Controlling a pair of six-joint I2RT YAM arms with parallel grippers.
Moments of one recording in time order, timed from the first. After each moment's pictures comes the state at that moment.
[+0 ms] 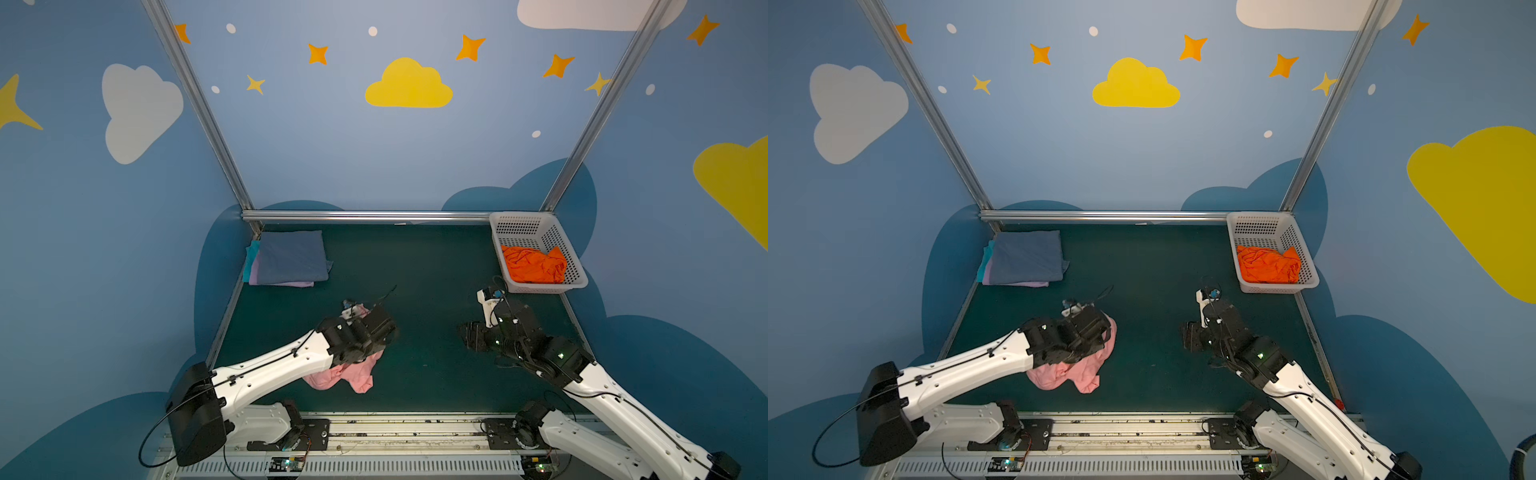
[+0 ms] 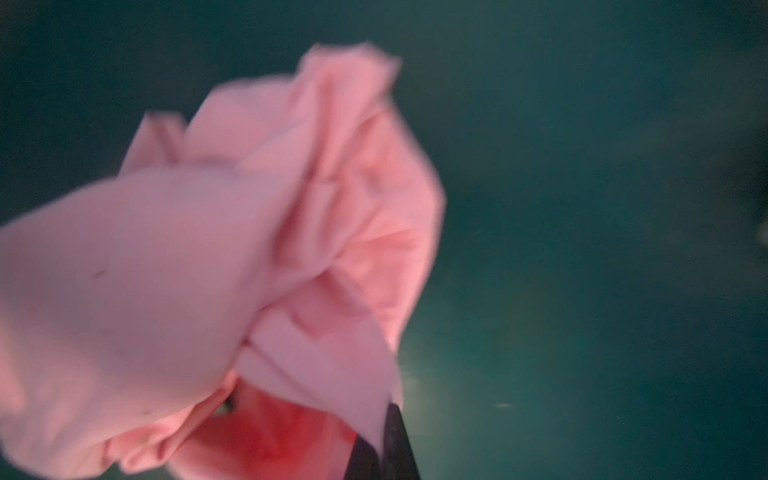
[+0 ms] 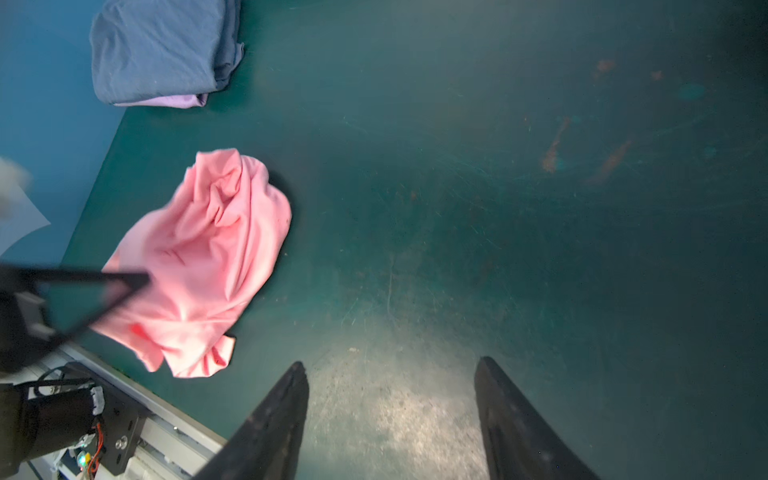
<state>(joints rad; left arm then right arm) -0.95 1.29 1.08 -0.86 -0.31 -1.22 0.71 0.79 0.77 -0.74 0.05 0.52</state>
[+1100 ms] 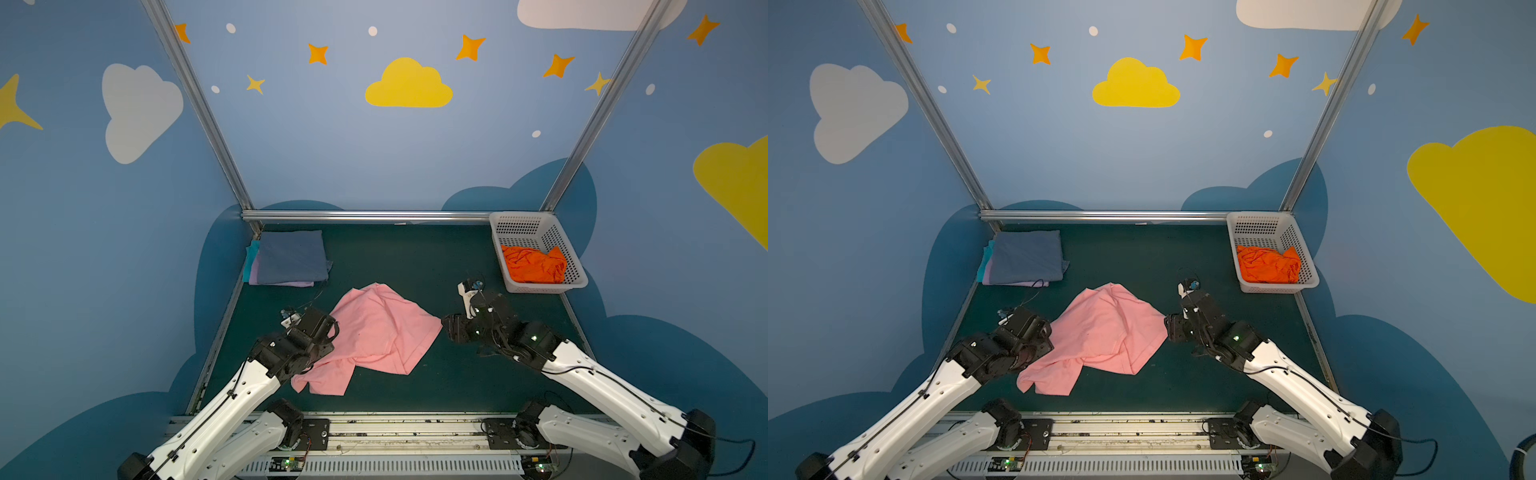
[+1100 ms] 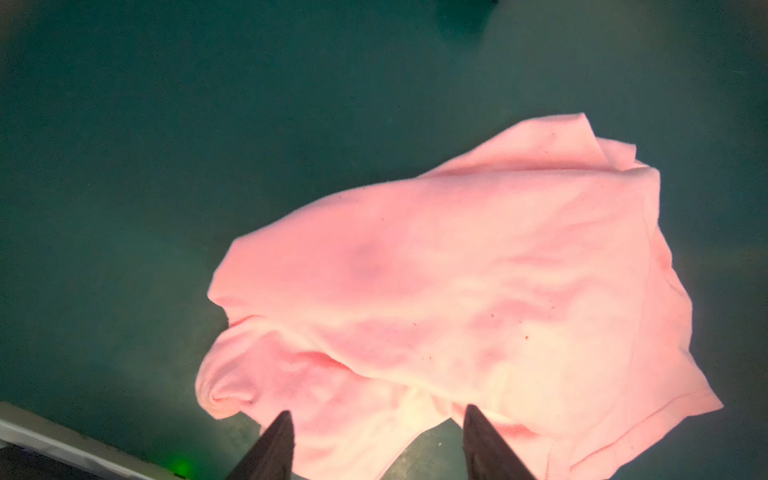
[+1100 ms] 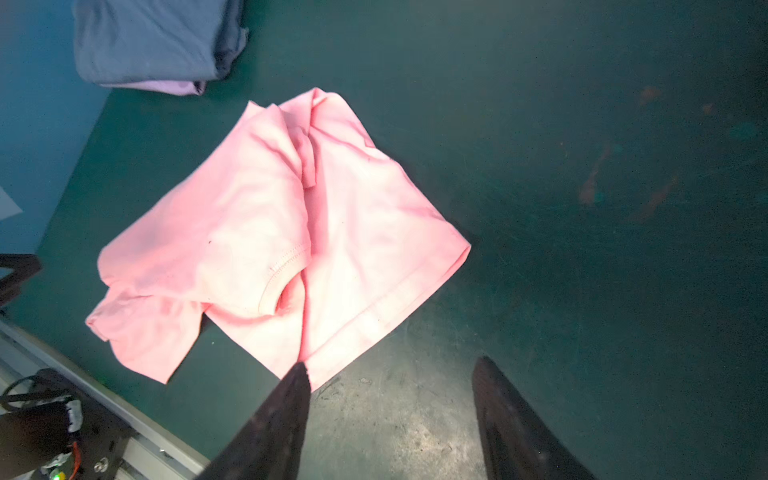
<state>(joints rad) -0.56 0.85 0.76 -1.05 -0.28 -1.10 0.80 1.03 0.84 -0.62 0.11 0.52</state>
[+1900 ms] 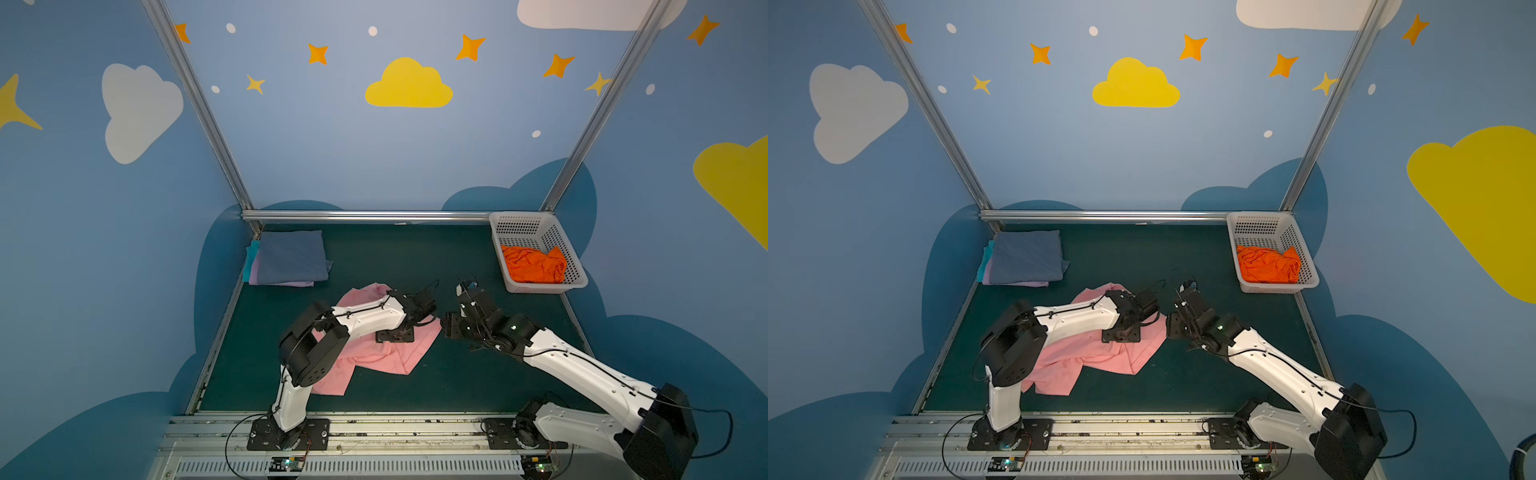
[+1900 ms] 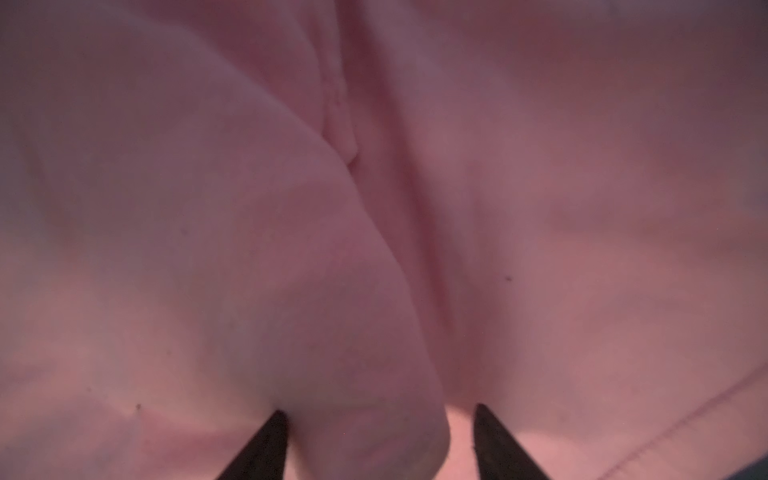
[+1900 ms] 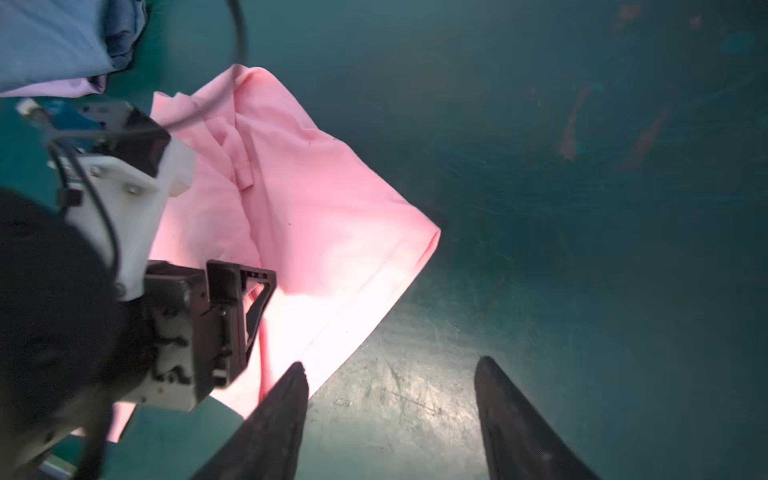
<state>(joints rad) -0.90 1.98 1.39 -0.95 -0.28 -0.95 0.75 1.13 0.81 -0.60 0.15 0.62</state>
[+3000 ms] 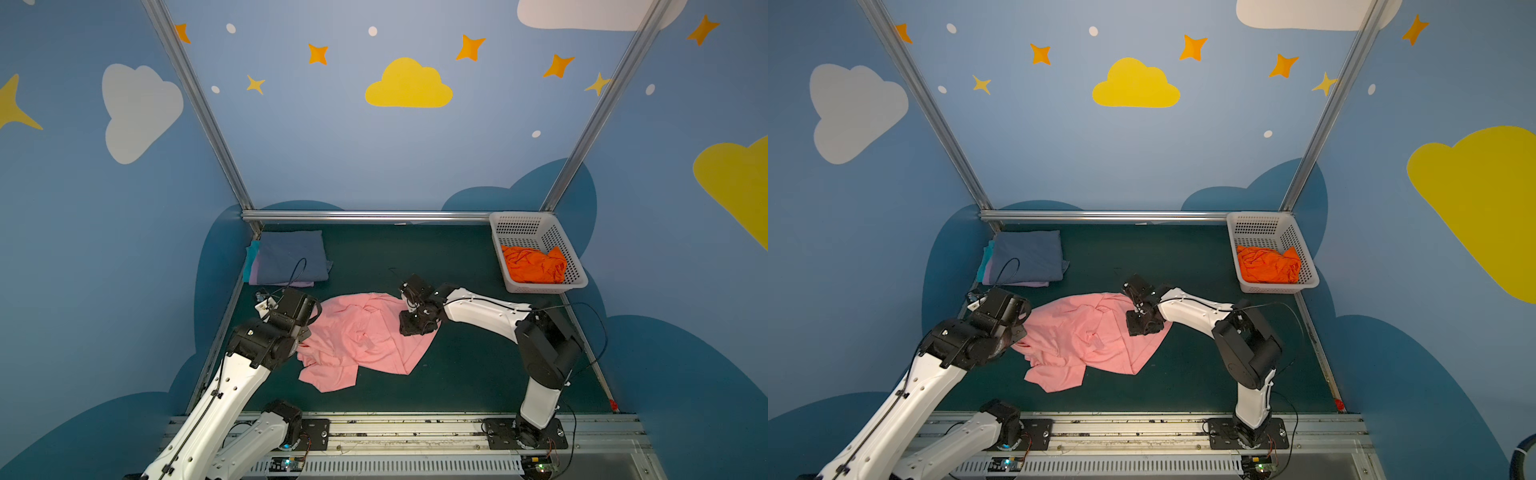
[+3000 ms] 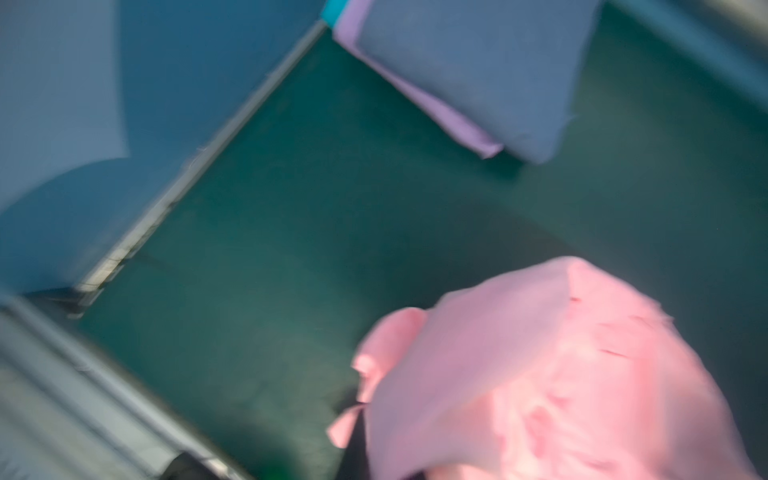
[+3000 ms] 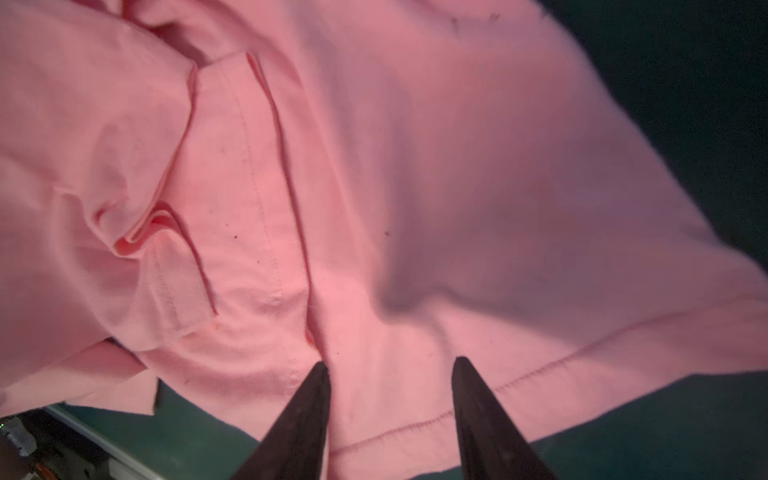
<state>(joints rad) -0.37 0.91 1.00 -1.27 -0.49 -0.95 0.86 1.85 1.27 -0.68 -0.13 0.56</state>
